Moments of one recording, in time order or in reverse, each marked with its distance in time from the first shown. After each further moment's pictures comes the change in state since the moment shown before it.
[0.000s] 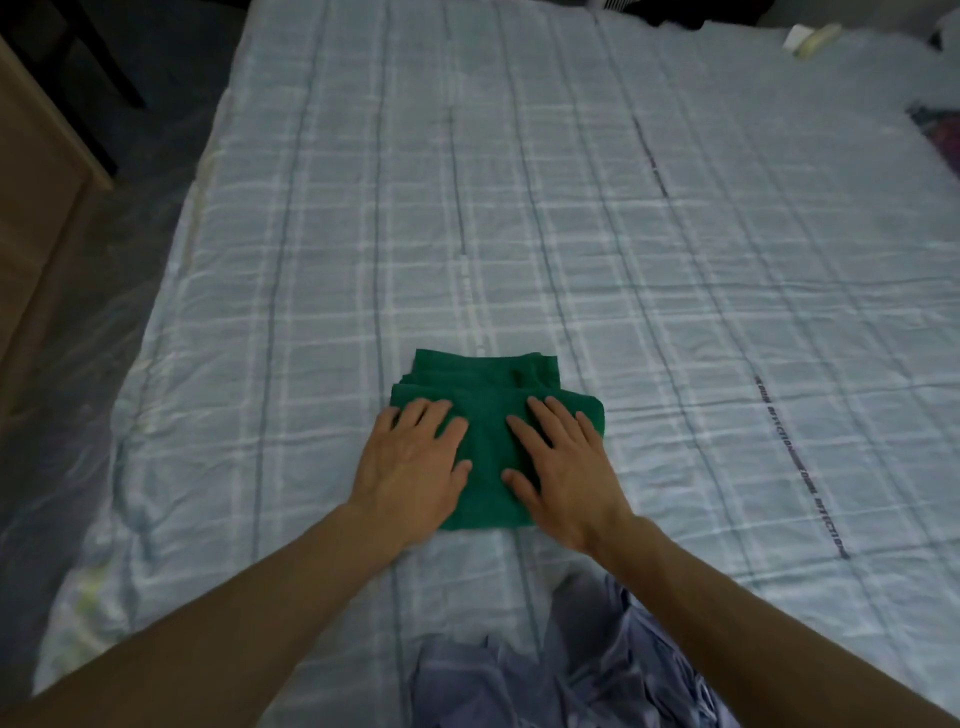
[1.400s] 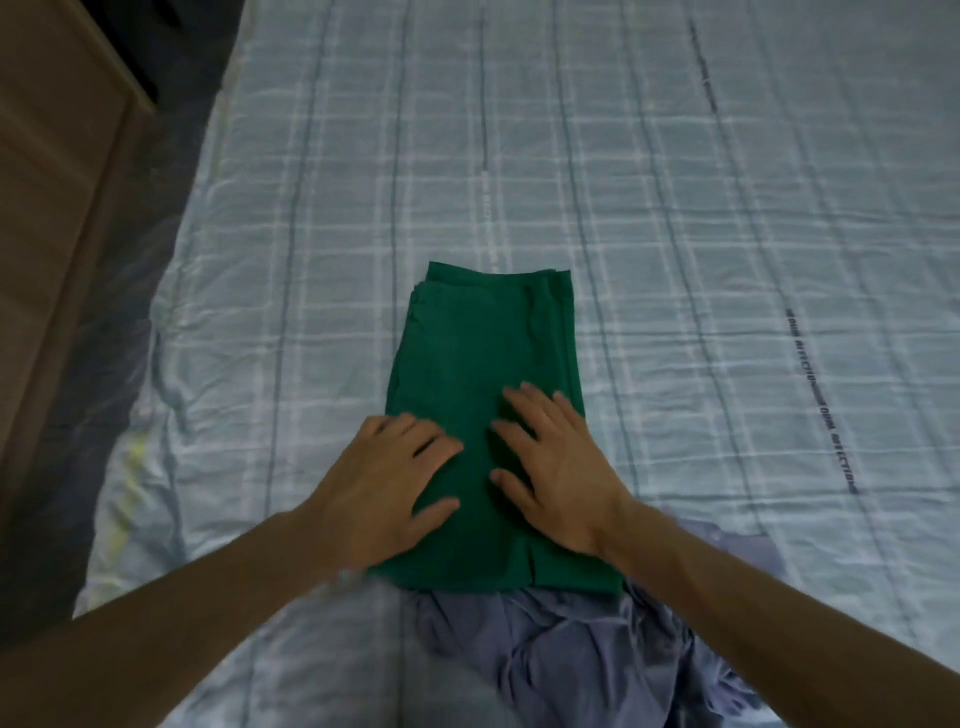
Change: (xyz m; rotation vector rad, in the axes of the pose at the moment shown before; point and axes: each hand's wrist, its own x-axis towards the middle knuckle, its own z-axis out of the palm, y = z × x) left_hand -0.110 0.021 -0.009 -0.120 -0.037 0.212; right_hand -0.075 -0.023 0.001 0.113 -0.058 -0.271
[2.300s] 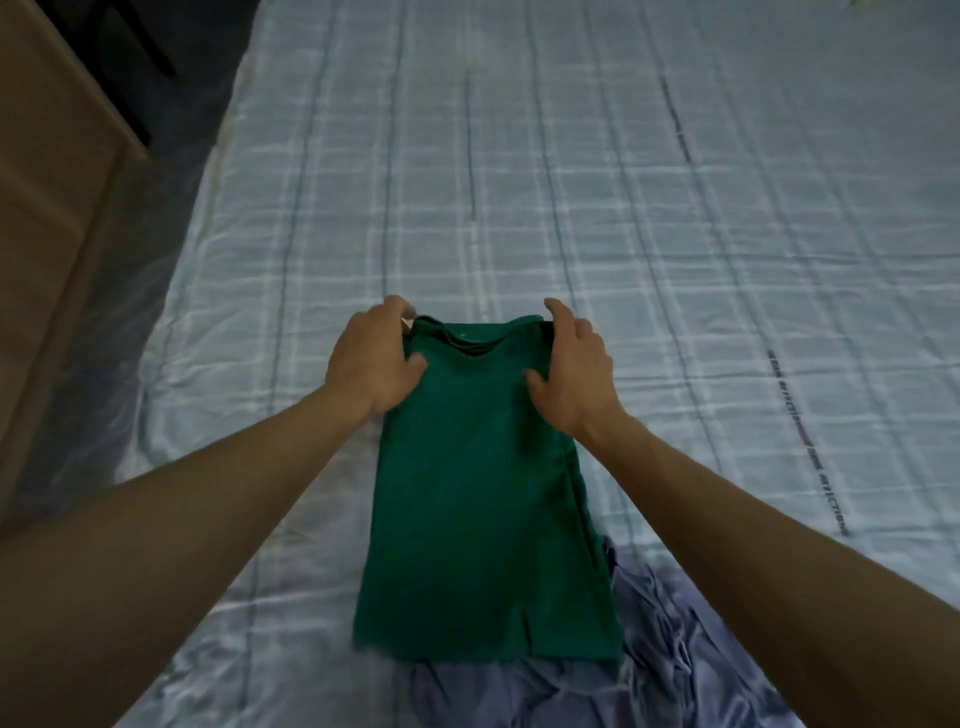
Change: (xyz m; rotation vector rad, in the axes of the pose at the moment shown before) left_hand 0.130 -0.076 -0.050 -0.430 0.166 -0.595; right_hand 0.098 0.044 -0.067 0.328 0.209 0.497
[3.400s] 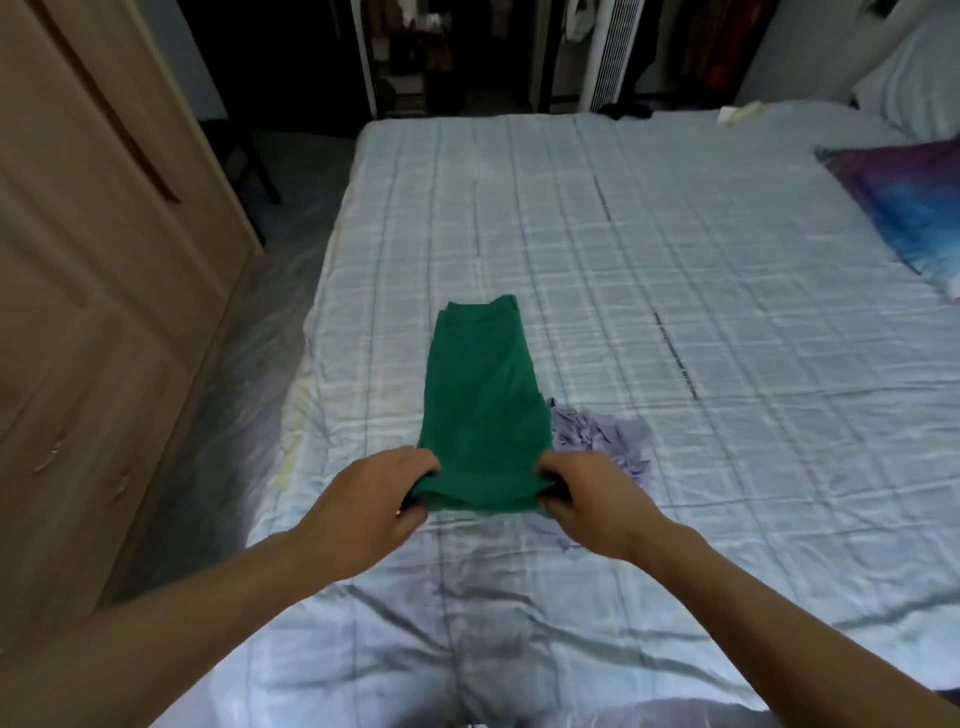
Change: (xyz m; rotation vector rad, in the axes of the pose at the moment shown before) left_hand -0.486 0.070 -0.088 0.164 -0.057 0.488; right_hand -0.451 -0.010 -0.096 -0.043 -0.151 -0.403
